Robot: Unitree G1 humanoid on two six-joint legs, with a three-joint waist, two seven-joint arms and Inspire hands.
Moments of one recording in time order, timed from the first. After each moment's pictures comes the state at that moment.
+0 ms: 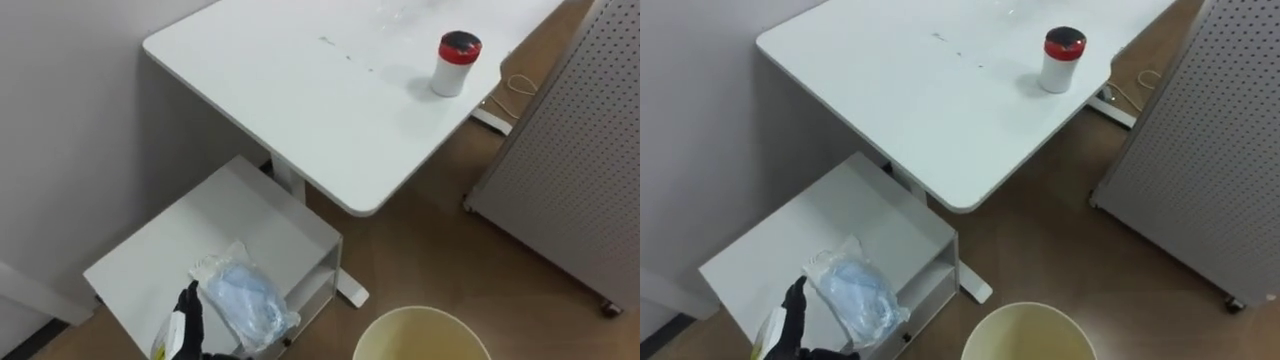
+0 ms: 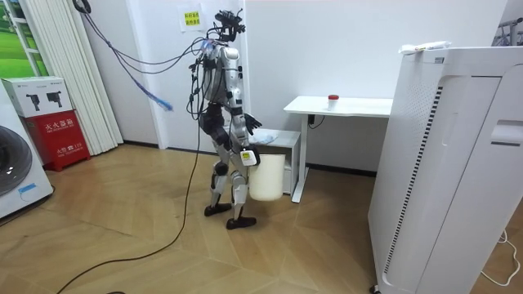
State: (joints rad) left arm -0.24 0.14 -0.23 1.01 0.23 -0.20 0.54; right arm -0.20 -0.22 0.29 1.44 1.12 -0.10 0.14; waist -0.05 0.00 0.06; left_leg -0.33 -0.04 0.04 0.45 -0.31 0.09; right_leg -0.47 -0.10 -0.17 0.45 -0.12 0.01
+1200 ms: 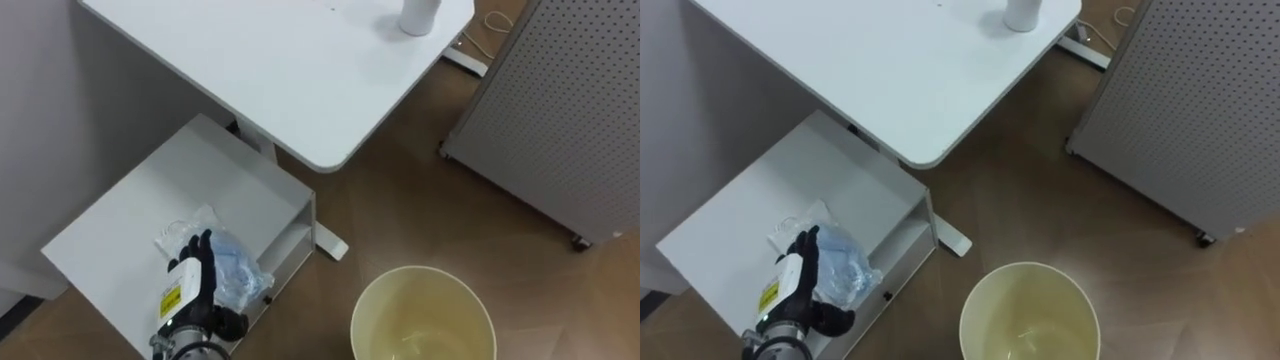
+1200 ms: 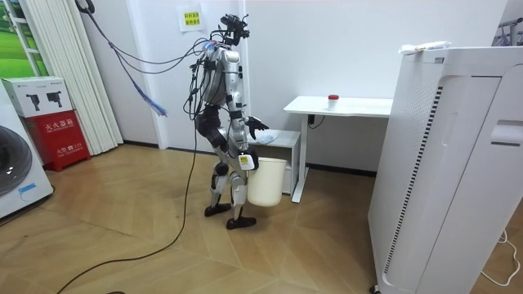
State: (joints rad) left arm -0.44 0.18 -0.32 1.17 0.41 -0.15 0.63; right arm -0.28 -0.23 0.37 1.44 1.23 -0.09 0.15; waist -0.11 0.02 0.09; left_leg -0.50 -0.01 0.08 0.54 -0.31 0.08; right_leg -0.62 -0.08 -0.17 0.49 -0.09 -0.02
